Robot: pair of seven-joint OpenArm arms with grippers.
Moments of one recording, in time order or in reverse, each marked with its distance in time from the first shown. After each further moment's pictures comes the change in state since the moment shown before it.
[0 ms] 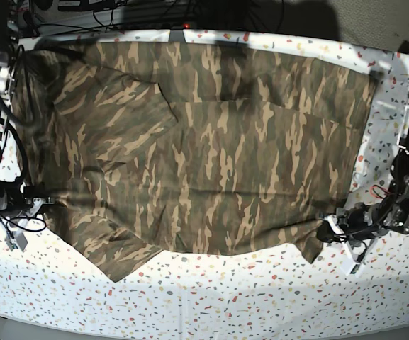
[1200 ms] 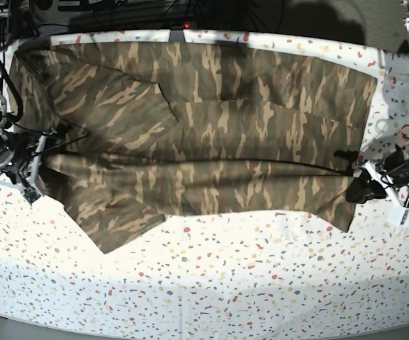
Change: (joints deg) left arm 31.7 -2.5 -33.1 36.4 -5.6 -2.9 11.5; right arm -31.1 6.3 -0.1 40.8 -15.8 -3.3 4.9
